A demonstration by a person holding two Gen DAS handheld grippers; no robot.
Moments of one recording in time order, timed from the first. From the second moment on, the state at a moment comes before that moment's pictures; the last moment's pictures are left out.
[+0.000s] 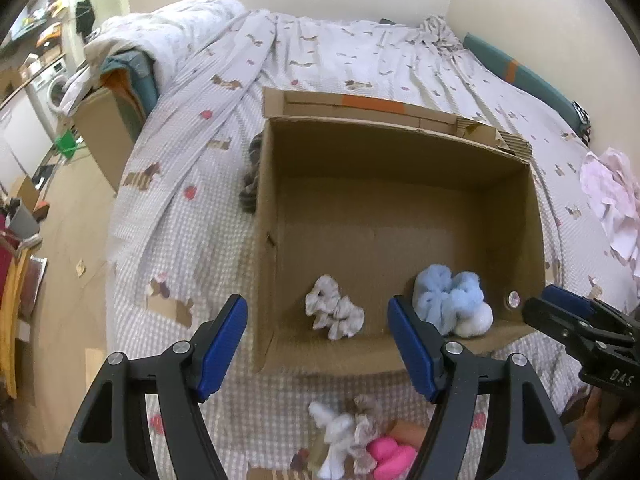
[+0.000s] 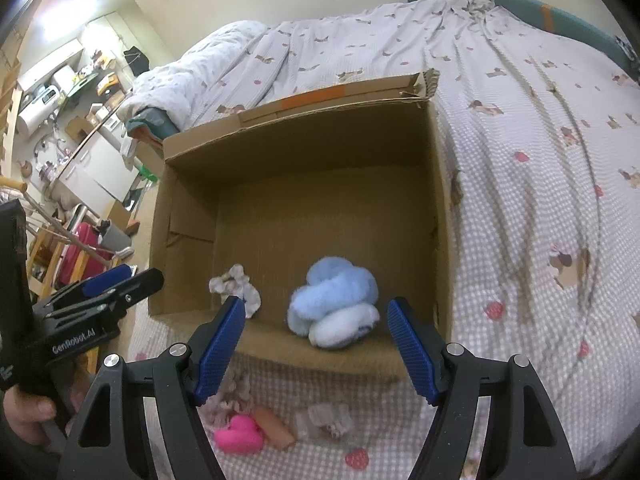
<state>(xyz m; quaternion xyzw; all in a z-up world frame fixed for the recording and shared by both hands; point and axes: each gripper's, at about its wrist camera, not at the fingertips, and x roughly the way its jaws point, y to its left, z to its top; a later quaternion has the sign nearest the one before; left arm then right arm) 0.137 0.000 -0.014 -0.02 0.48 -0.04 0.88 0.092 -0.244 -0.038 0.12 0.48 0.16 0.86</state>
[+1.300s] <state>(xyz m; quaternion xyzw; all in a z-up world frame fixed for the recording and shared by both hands) 0.066 0.060 -0.043 -0.11 0.53 0.05 0.84 0.039 -0.248 -0.107 0.14 0.60 0.09 0.78</state>
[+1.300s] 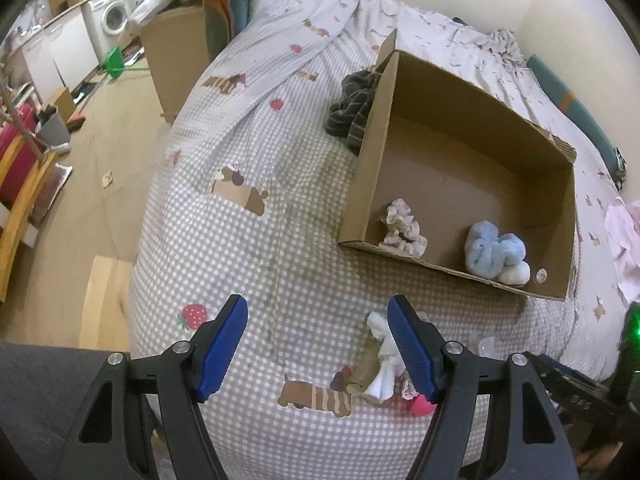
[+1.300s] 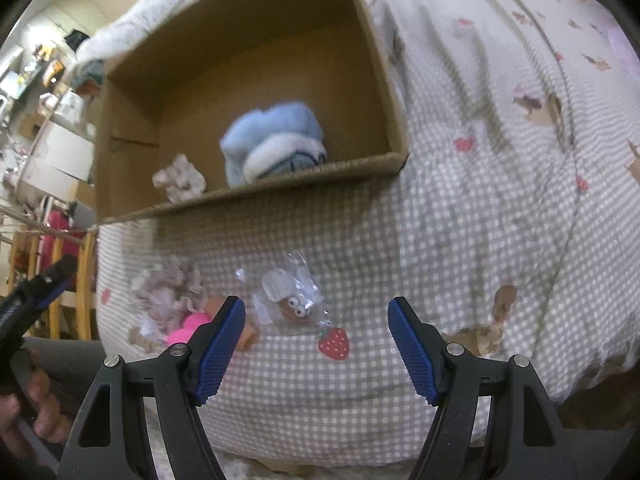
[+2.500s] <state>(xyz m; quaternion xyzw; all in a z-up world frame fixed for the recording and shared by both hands) 0.099 0.024 -0.128 -0.15 0.65 -0.04 0.75 0.038 -0.260 -0.097 0.12 0.58 0.09 0.80</state>
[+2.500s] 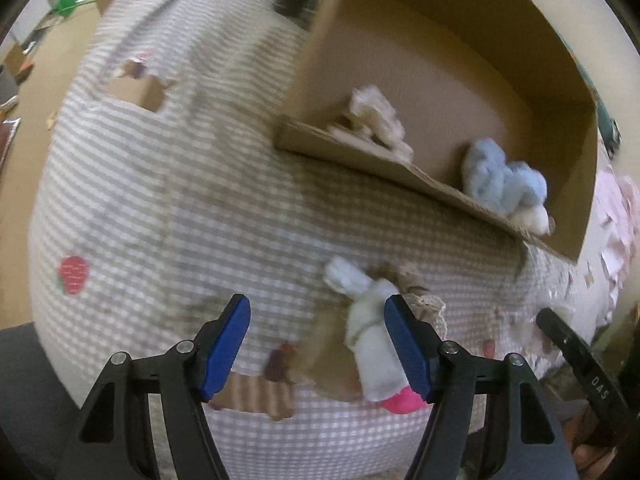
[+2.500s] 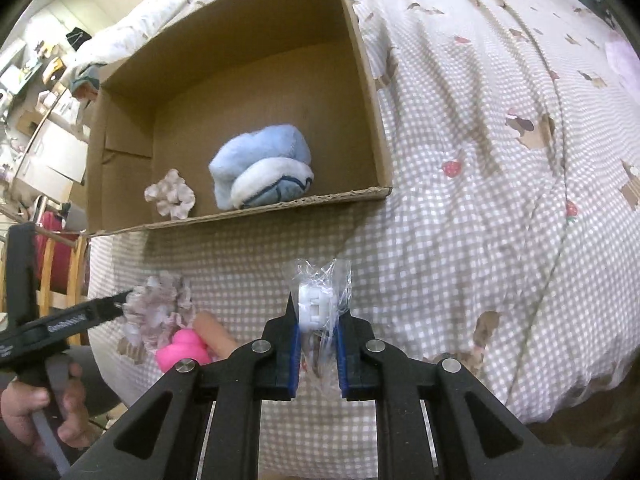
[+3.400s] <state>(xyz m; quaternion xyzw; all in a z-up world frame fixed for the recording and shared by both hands) 0.081 0.064 -0.115 -0.23 0.62 -0.03 0.75 0.039 -0.246 -0.092 0.12 0.57 0.10 0.80</state>
